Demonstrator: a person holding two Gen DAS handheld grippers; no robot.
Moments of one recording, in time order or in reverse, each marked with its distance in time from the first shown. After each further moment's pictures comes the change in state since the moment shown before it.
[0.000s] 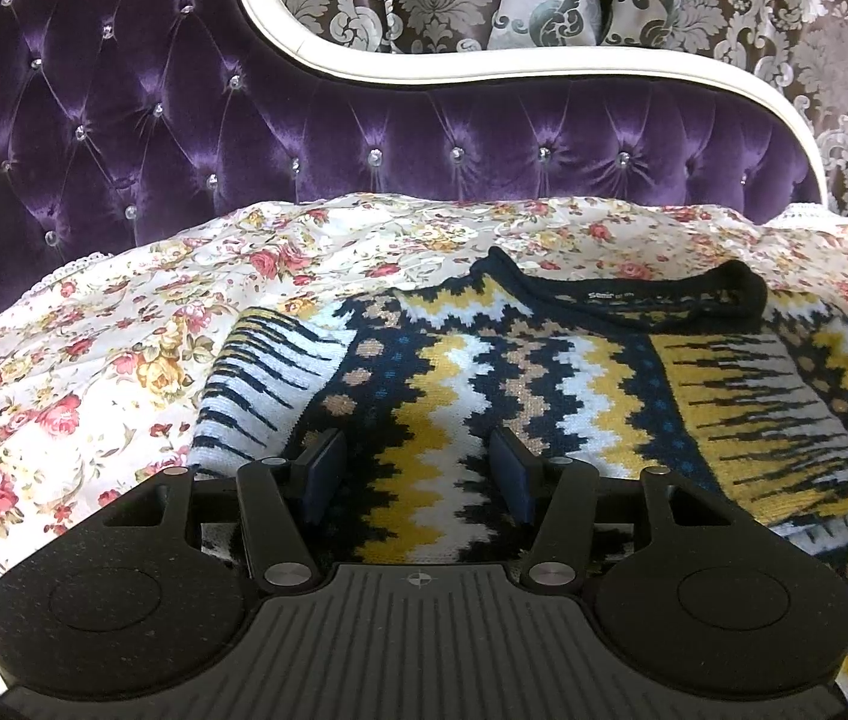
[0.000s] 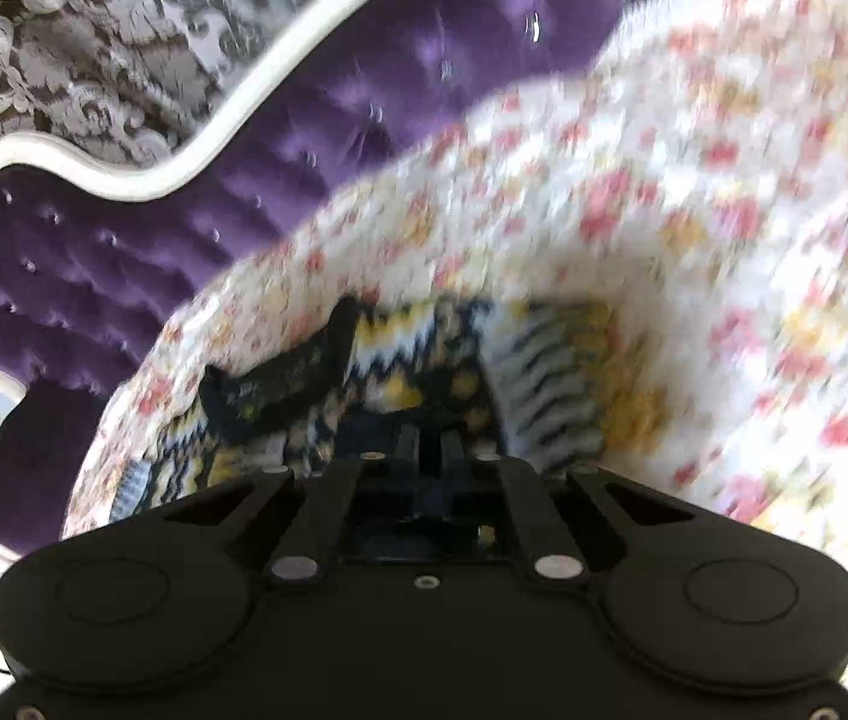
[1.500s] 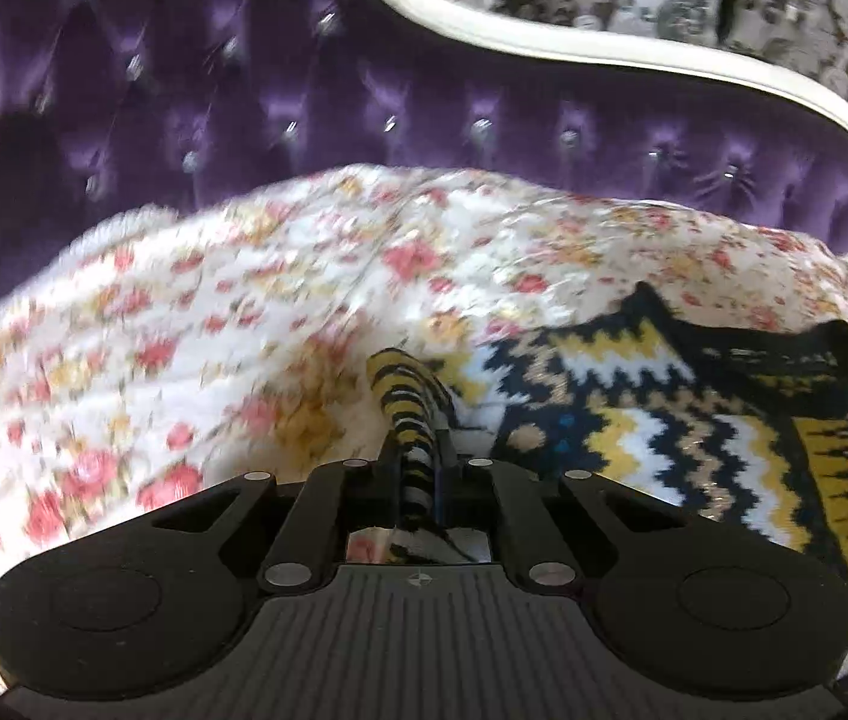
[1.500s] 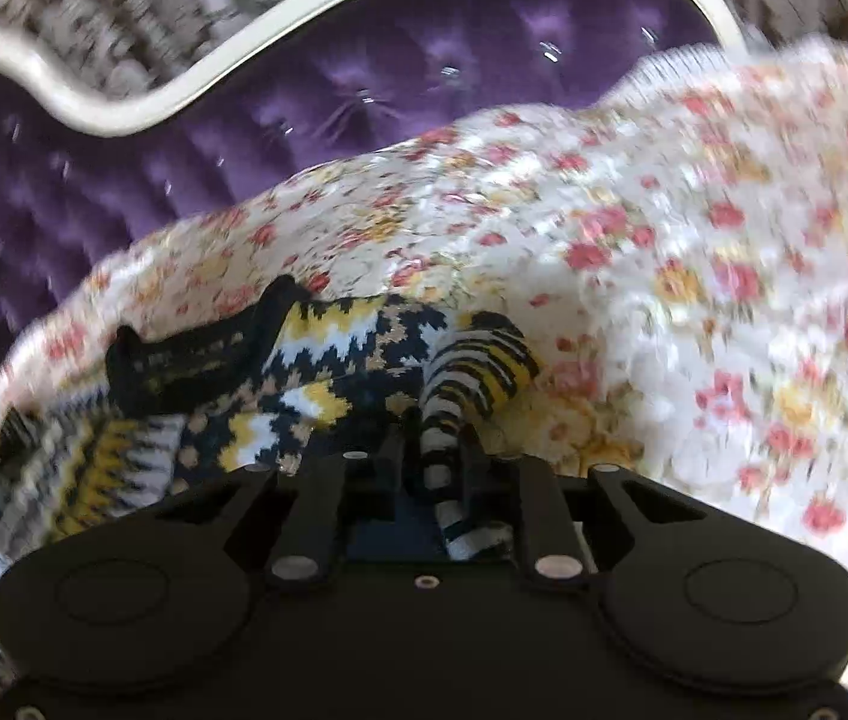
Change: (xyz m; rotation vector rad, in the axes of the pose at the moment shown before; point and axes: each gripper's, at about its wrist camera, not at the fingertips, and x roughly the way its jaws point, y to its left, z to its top) left arm 0.038 0.078 0.035 -0.125 0.126 0.034; right arm 0.038 0.019 -0.008 -0.195 0.000 -0.120
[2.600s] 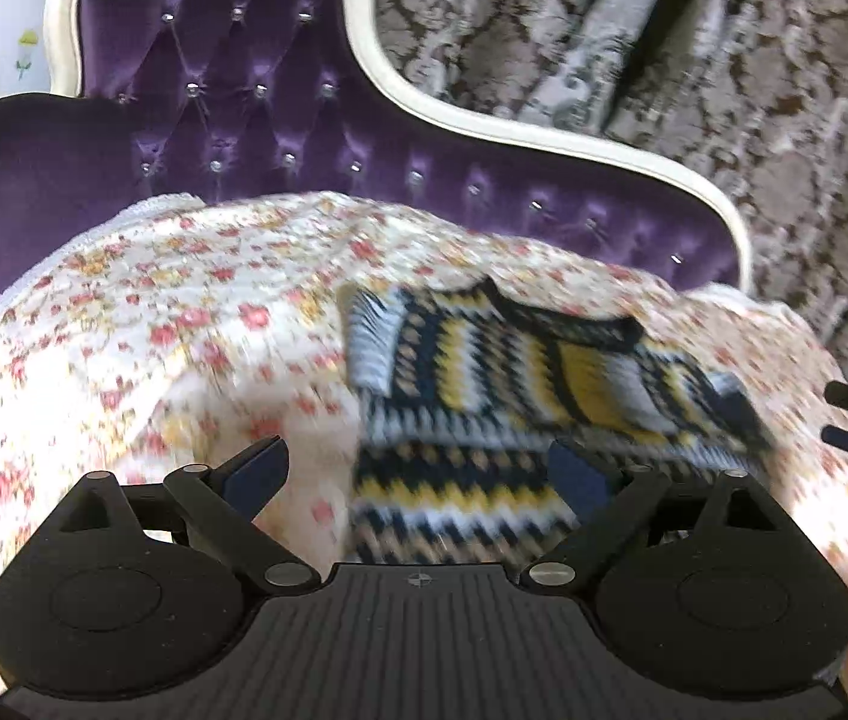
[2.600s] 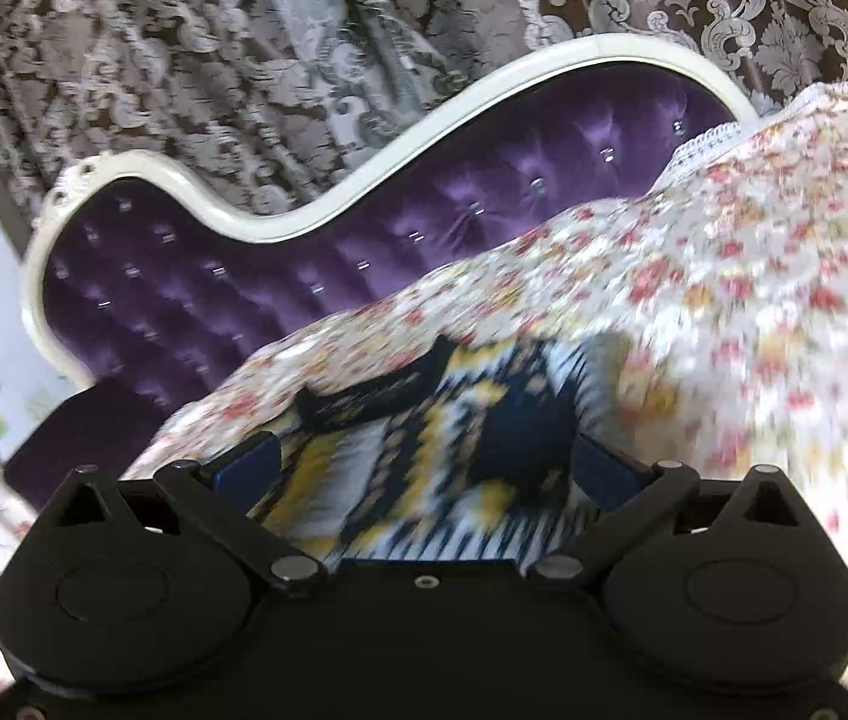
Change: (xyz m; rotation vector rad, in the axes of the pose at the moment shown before) left arm -0.215 0.009 -0.079 -0.079 -0.065 -0.187; right arm -0.137 0.017 -0.075 0.116 -0.228 0.291
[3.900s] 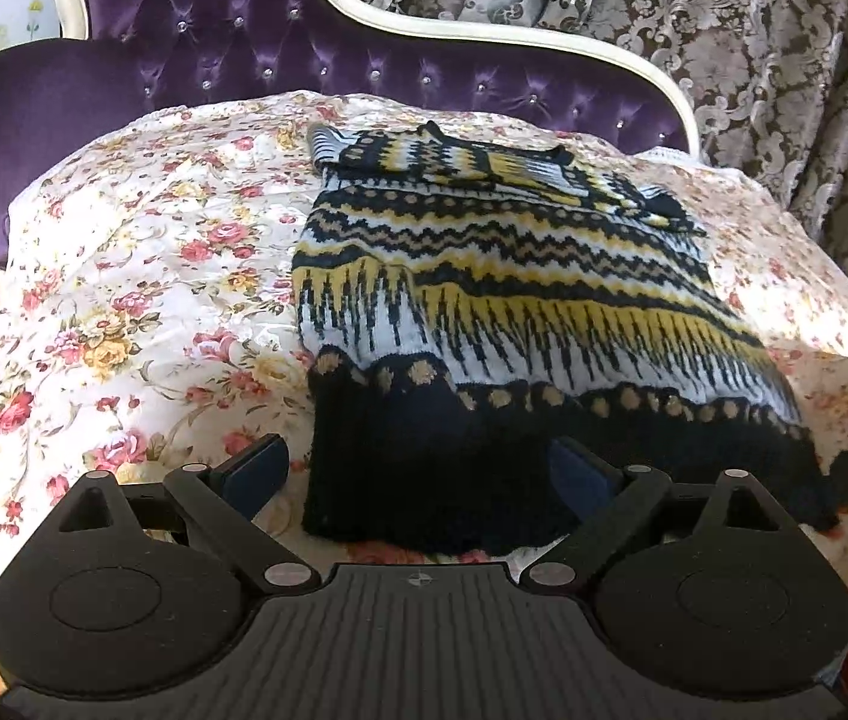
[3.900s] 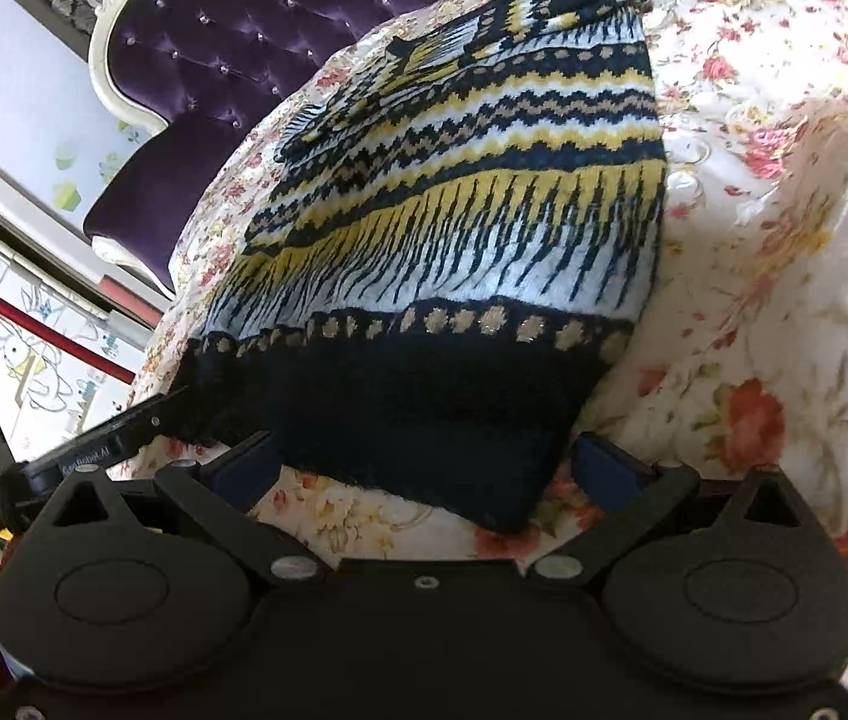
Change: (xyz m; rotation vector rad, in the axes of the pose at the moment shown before) left arm -0.074 -0.040 -0.150 0.080 0.093 0.024; right arm -0.105 0.052 -0.164 0.069 0.448 0.059
